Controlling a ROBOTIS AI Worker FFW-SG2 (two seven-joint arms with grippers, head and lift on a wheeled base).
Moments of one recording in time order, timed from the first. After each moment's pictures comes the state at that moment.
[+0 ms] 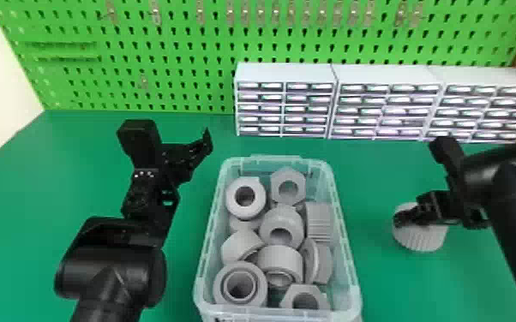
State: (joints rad) left arm -0.14 0.04 -0.09 -1.59 0.10 0.07 0.04; right arm -0.57 -0.21 0.02 -1.27 0.42 1.40 0.93
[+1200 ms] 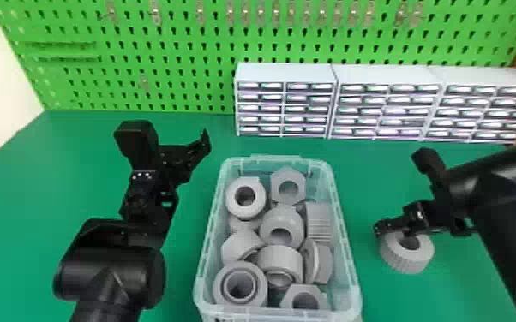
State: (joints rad) left arm -0.14 0.04 -0.09 -1.59 0.12 0.07 0.04; right arm -0.59 -0.21 0.07 -1.16 0.43 1.33 1.07
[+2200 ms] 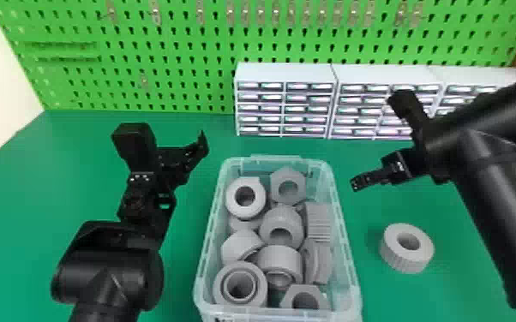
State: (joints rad) left arm -0.13 0.04 -0.08 -1.59 0.12 0.07 0.04; right arm -0.68 -0.19 0.23 -1.37 0.52 1.36 1.23
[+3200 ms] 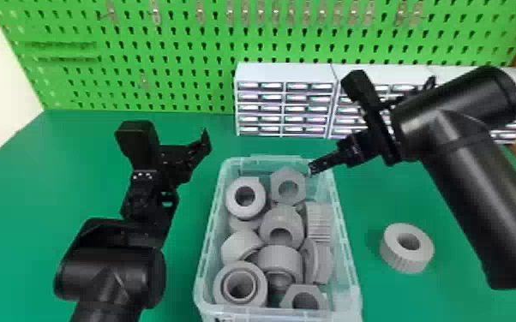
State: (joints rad) left arm -0.14 0.04 -0.09 -1.59 0.11 0.07 0.05; right arm -0.75 -0.16 0.35 -1.33 0.21 1.22 0.96
